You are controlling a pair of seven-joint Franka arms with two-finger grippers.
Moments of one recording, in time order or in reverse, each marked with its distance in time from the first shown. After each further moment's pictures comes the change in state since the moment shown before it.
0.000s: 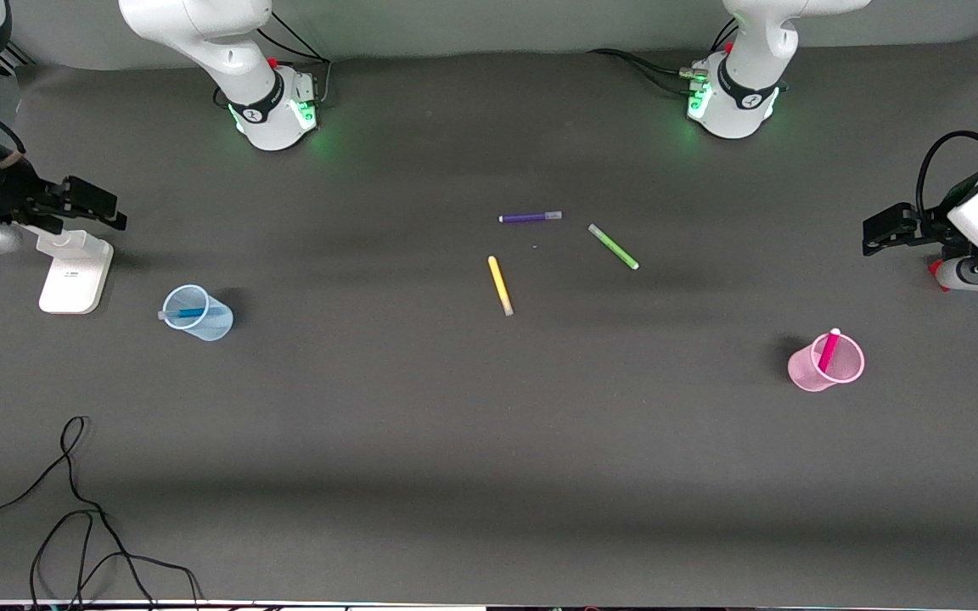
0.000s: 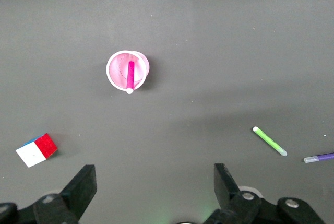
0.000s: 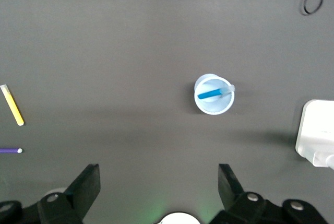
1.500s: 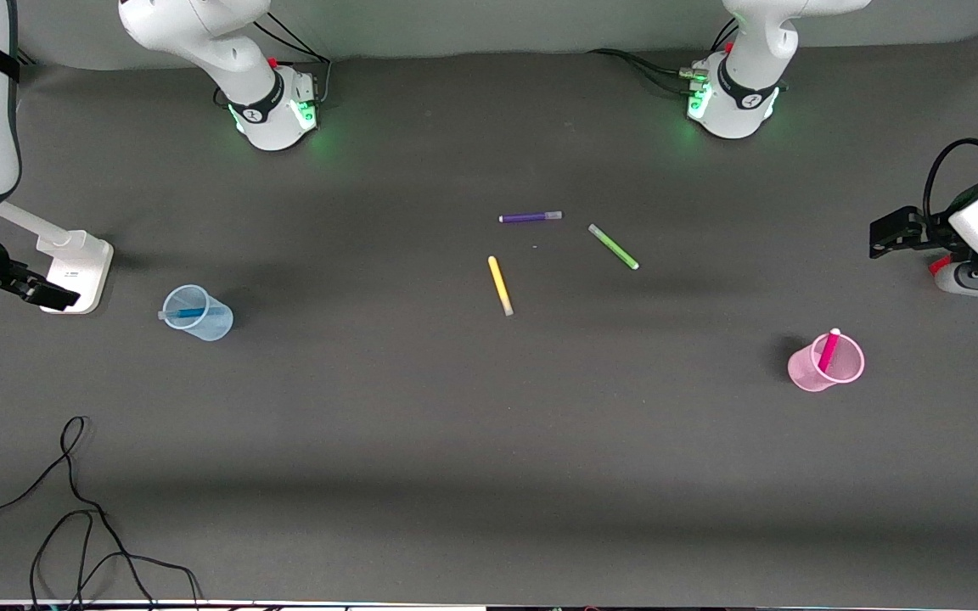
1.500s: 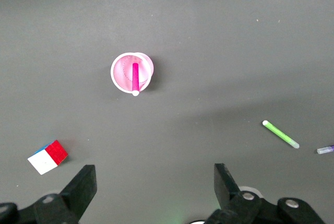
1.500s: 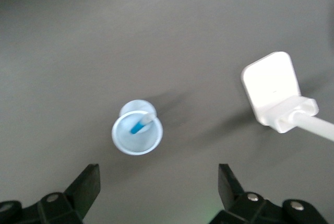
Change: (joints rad) left arm -0.005 0.013 0.015 0.012 0.013 -0.001 0.082; right arm 0.195 0.187 -0.402 -0.046 -0.085 0.167 0.331
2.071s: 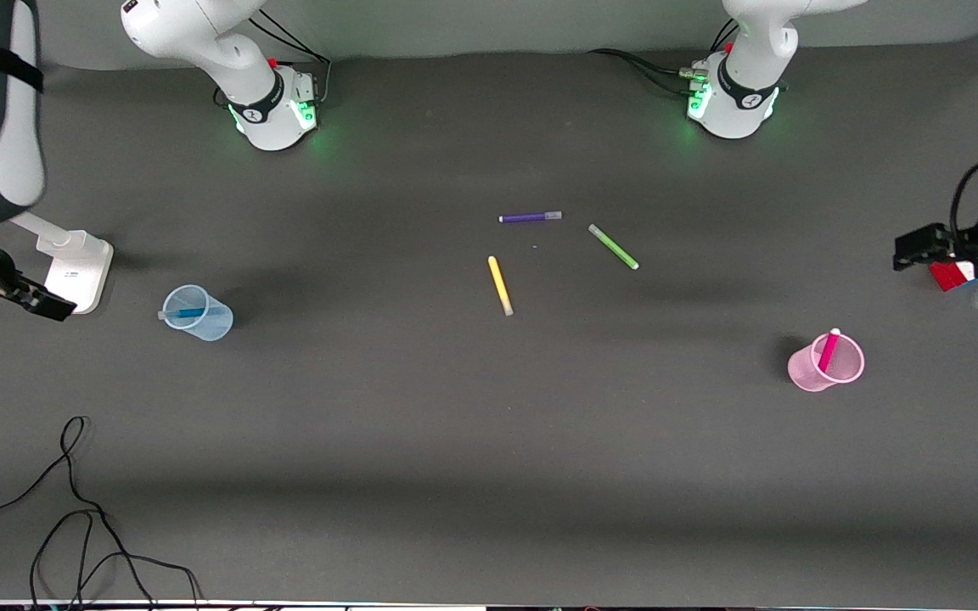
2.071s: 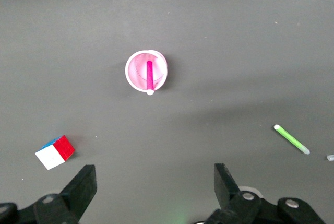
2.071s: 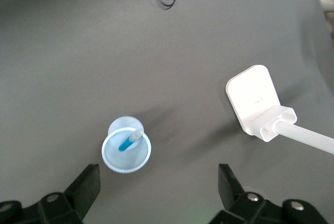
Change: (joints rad) left arm 0.035 0.031 -0.001 0.020 0.020 -0.002 0.000; right arm 0.277 0.019 -0.288 0.002 -0.061 0.029 0.016
